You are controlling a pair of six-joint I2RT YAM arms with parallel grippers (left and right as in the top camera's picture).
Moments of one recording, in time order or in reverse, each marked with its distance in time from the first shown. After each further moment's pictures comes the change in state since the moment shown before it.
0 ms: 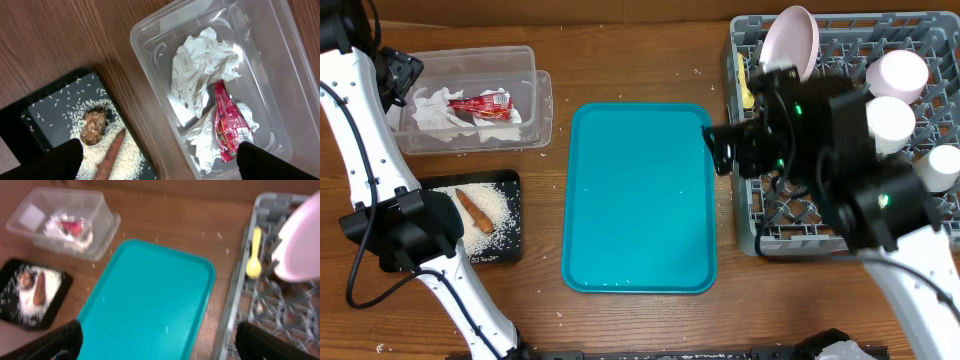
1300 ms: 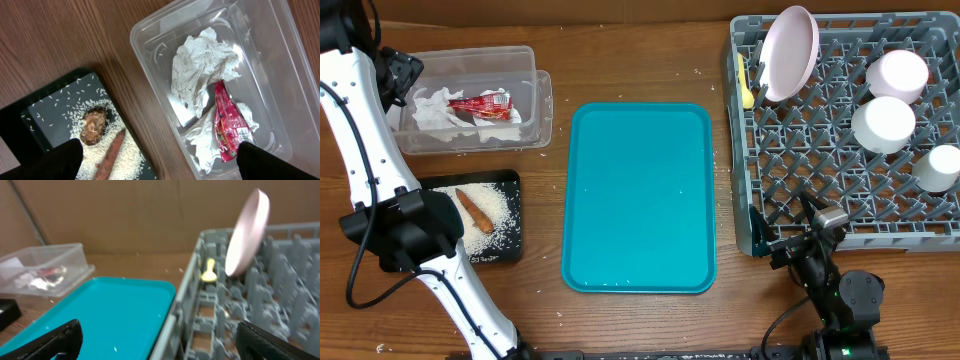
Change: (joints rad) left arm 0.000 0.000 0.000 0.000 0.000 0.000; right arm -0.329 -0.972 -1.358 0.998 -0.162 -0.003
